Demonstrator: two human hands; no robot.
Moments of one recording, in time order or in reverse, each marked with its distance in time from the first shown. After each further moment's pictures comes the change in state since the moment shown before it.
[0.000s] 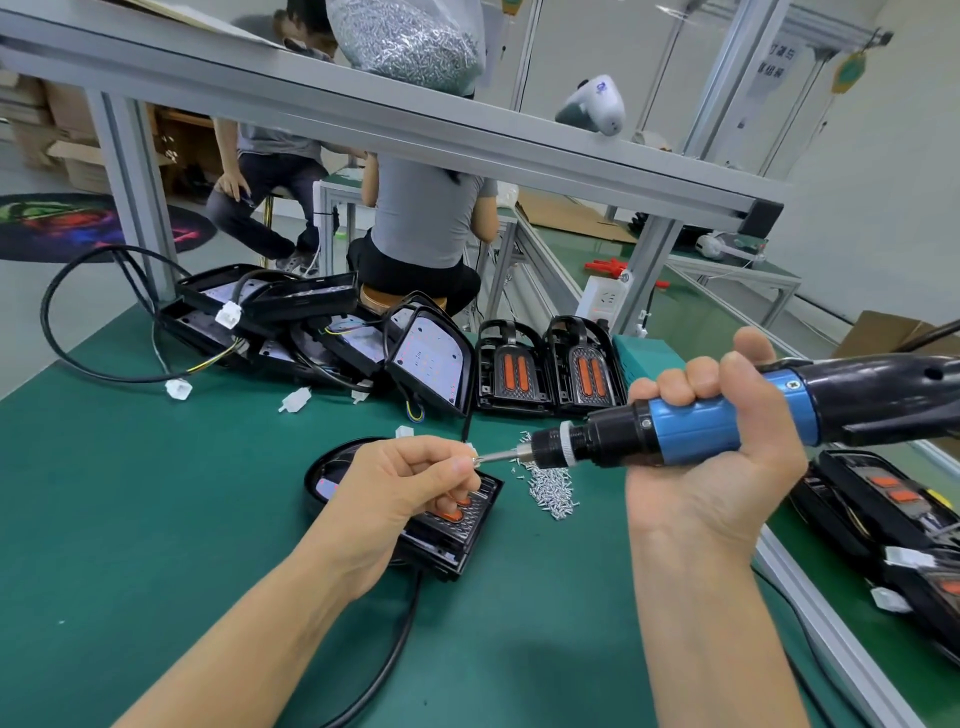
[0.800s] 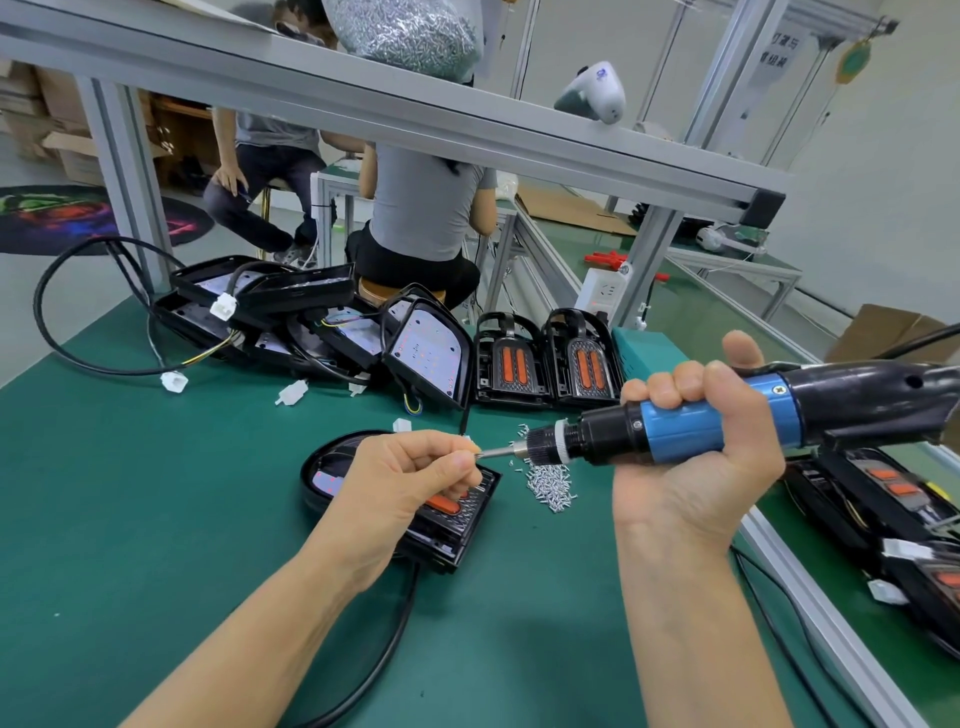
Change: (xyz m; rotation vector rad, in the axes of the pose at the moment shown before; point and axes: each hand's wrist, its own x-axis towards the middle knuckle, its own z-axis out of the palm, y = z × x) left_hand 0.005 -0.013 0.000 0.068 0.039 0.063; right_hand -0.001 0.010 -0.010 -0.015 -0.005 -0.041
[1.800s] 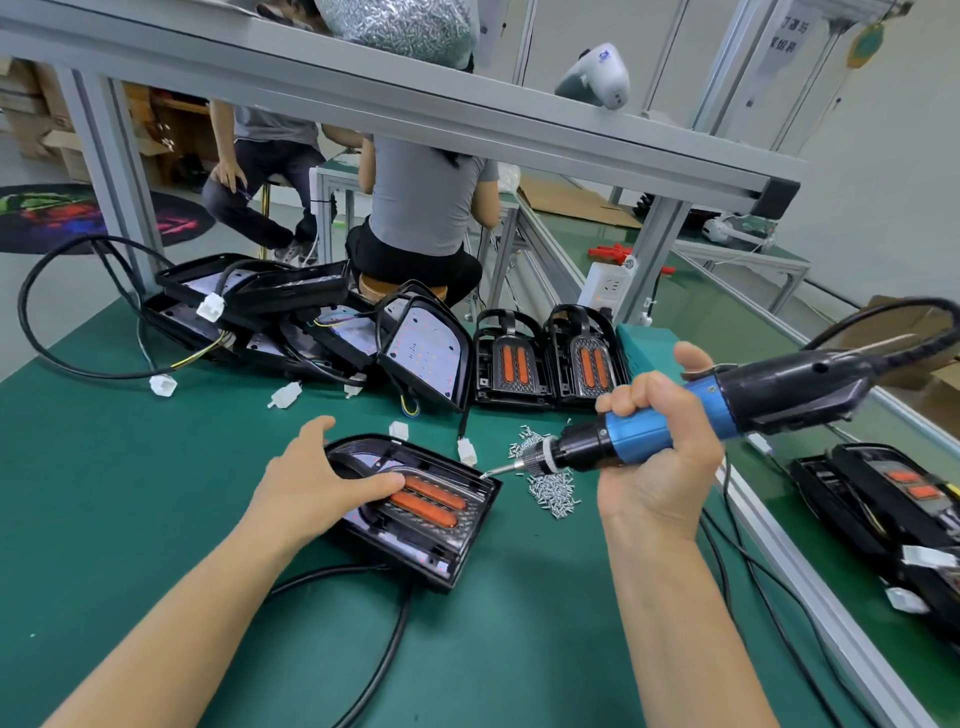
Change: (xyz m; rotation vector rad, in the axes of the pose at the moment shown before) left_hand 0.026 -0.021 -0.073 0.837 0.322 -0.311; right_hand 0.023 0.031 -0.033 -0.186 0.027 0.009
